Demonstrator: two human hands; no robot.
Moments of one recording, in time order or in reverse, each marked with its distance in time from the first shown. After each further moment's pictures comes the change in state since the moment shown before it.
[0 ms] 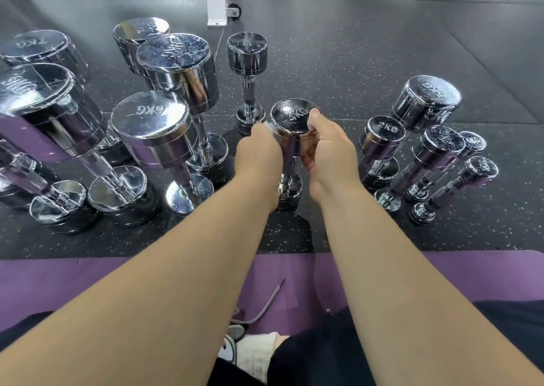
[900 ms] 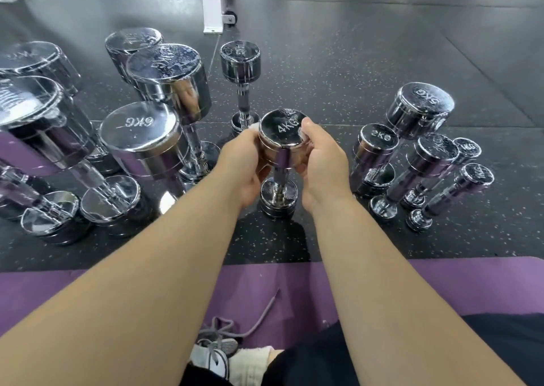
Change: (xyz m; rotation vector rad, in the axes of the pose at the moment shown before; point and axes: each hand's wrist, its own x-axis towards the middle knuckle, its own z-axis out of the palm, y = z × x) left_hand 0.025 0.009 -0.003 -0.075 -0.211 -0.076; right_hand 0.001 0.000 -0.001 0.016 -0.017 -0.005
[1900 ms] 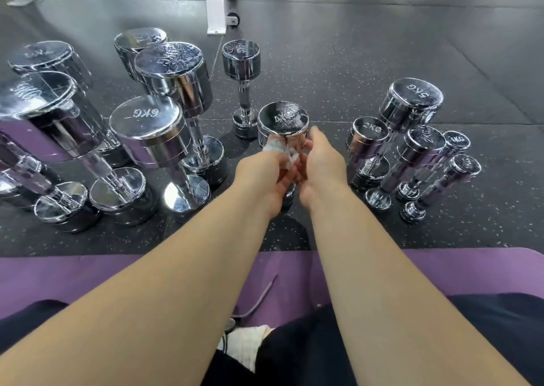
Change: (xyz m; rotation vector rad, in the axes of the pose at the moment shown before) left_hand -0.045 -0.022 0.020 -0.140 0.105 -0.114; right_hand 0.000 0.007 -0.012 -0.049 0.084 0.193
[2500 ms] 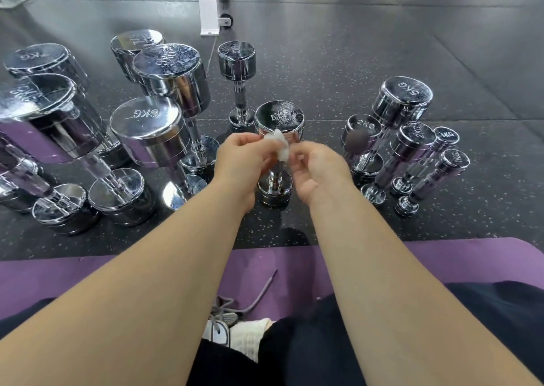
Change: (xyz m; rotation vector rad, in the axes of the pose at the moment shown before) left_hand 0.000 0.017 -0.023 0.264 -0.039 0.248; right_hand -0.011 -0.007 -0.001 0.239 -0.009 0.058
